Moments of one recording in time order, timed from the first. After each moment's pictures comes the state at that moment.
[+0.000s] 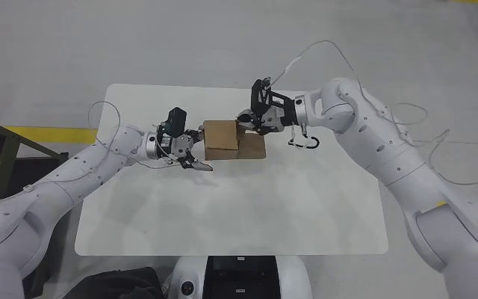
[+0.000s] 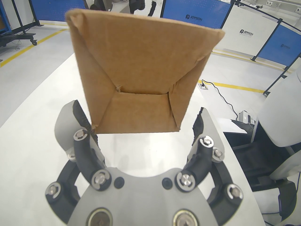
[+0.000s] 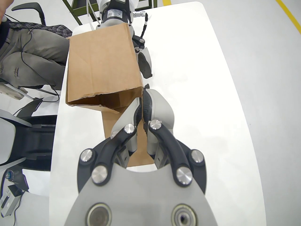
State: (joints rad) left arm 0.47 -0.77 -0.17 -1.09 1.10 -1.01 0.81; right arm -0.39 -1.22 0.57 -1.10 -0.55 -0.97 0.51
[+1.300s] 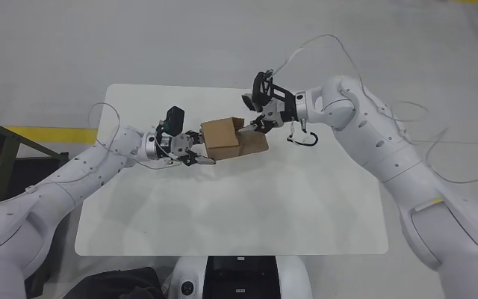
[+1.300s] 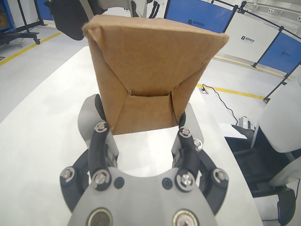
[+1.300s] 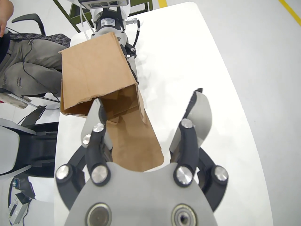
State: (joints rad) left arm 0.49 -0.78 -0.18 -1.06 1.04 -1.01 0.81; right arm -0.40 -1.25 0.62 -1.03 -0.52 -0.96 0.51
